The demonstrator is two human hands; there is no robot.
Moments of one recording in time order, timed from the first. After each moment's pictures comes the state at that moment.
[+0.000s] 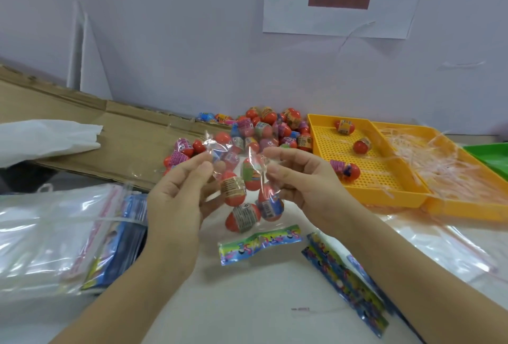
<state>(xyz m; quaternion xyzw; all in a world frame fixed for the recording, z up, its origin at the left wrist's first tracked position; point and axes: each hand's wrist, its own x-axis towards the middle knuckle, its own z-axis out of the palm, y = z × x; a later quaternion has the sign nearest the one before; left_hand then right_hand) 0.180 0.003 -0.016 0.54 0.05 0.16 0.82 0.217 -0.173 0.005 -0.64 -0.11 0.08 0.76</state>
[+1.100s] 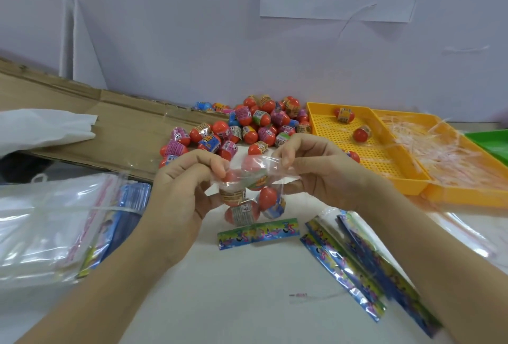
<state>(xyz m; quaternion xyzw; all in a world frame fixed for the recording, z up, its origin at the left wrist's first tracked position) 0.181 0.006 -0.010 0.57 -0.08 0.06 0.81 0.233 -0.200 0.013 -0.59 -0.26 0.22 0.73</state>
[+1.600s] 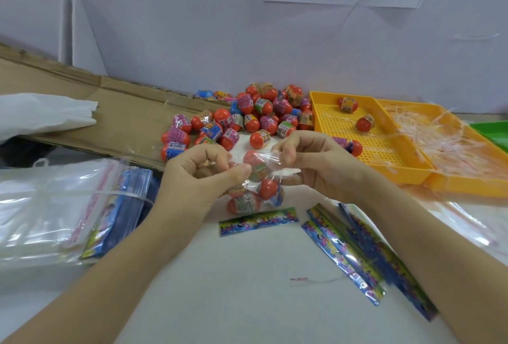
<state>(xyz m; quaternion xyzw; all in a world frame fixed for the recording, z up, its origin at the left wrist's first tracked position) 0.185 0.009 -0.029 0.64 -0.09 0.08 0.76 0.233 -0.198 0.000 -0.61 -0.24 0.21 0.72</state>
